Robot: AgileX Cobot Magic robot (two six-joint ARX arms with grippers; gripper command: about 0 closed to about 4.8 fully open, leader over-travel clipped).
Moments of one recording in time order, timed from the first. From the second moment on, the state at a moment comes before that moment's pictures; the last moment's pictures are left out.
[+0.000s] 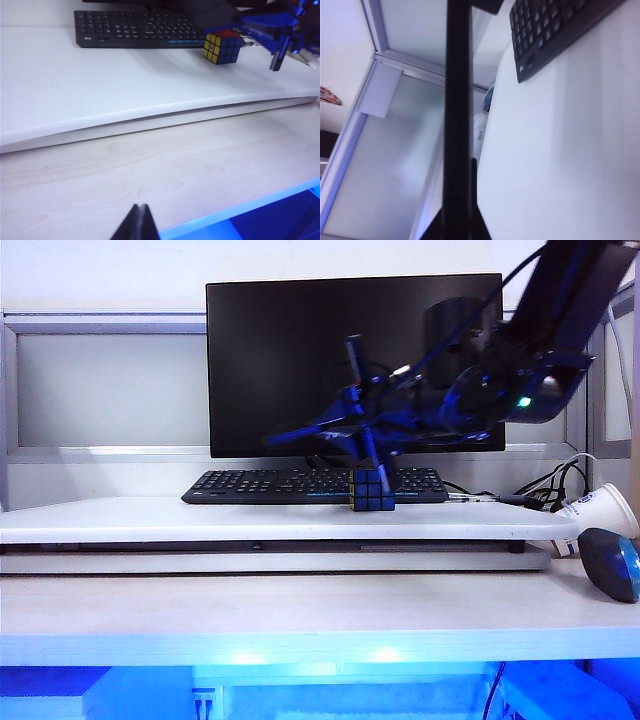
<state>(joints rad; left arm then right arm) 0.05 0.00 0.01 -0.14 0.44 -0.04 0.39 2.06 1.20 0.88 -0.45 1.21</state>
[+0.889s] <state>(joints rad) 0.05 0.00 0.01 -0.14 0.44 -0.04 0.22 2.06 1.20 0.76 -0.53 1.17</state>
